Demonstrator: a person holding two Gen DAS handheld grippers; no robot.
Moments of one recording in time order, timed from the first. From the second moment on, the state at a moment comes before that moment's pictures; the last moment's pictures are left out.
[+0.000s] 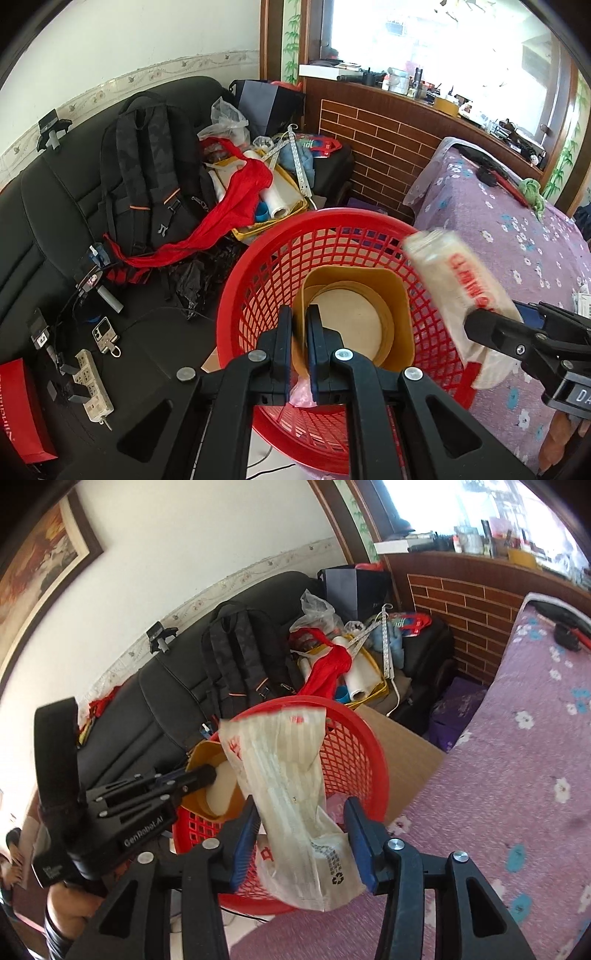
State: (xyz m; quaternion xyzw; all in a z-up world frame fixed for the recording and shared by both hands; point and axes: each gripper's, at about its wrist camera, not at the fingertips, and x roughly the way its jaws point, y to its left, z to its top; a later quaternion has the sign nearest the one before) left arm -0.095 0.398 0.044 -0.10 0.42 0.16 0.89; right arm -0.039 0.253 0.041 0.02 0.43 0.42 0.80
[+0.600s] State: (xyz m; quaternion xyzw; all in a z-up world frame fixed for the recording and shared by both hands) left arm -0.135 0.349 0.066 -0.14 0.37 0.16 0.91; right arm -0.063 0.161 0.068 0.09 0.40 0.38 0.83
